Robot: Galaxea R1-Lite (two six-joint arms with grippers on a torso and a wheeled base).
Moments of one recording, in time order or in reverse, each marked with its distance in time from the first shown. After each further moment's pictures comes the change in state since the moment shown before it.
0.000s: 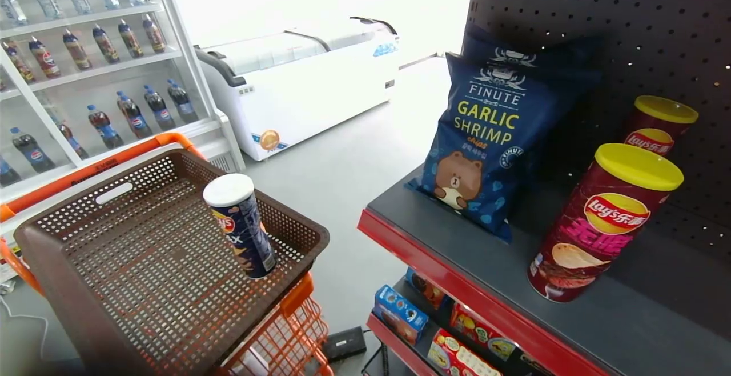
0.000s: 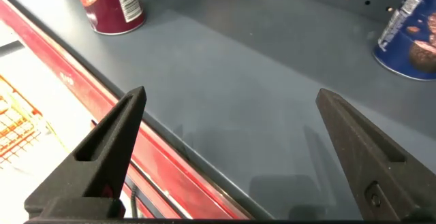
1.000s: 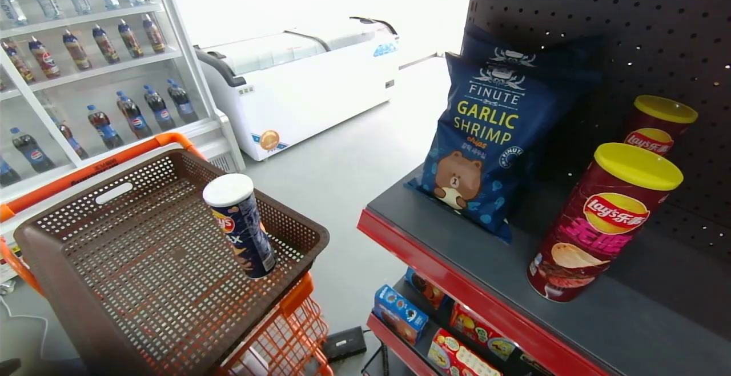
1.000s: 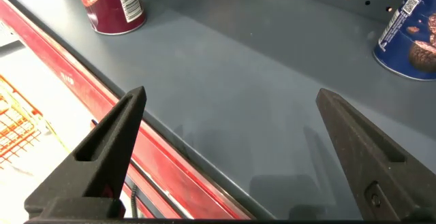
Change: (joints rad) left arm -0.059 0.572 -0.316 0.093 -0.021 0.038; right arm 0.000 0.000 0.000 0.000 0.000 0.000
